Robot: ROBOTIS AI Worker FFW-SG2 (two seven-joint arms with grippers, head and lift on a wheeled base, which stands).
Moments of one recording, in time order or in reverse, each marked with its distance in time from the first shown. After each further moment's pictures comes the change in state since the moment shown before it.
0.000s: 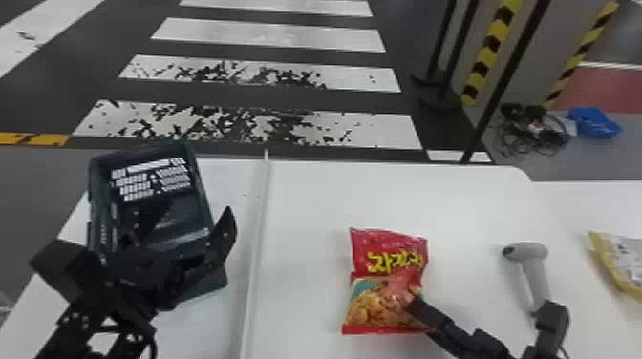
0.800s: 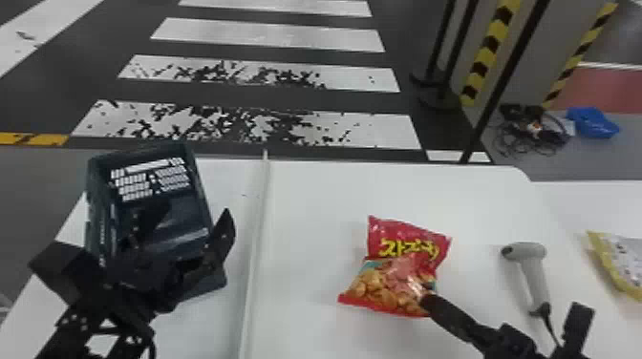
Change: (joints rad) left arm 0.001 0.001 0.000 0.008 0.015 0.001 0.002; right arm -0.049 -0.001 -0.148 0.022 -0.116 0.177 0.096
